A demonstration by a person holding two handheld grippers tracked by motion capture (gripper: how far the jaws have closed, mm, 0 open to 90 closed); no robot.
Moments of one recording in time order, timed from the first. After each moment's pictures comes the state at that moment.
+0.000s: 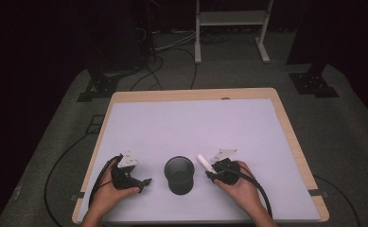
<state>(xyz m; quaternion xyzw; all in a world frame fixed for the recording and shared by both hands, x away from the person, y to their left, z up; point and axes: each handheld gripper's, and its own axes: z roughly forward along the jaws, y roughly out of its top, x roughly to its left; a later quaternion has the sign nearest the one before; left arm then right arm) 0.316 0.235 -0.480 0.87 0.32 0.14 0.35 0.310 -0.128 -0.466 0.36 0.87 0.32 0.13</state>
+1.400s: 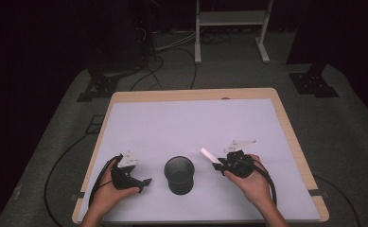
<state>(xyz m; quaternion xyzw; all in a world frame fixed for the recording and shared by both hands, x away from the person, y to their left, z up) 0.316 0.236 -0.480 0.87 0.32 0.14 0.35 0.309 -0.158 -0.424 0.38 0.84 0.38 0.10</state>
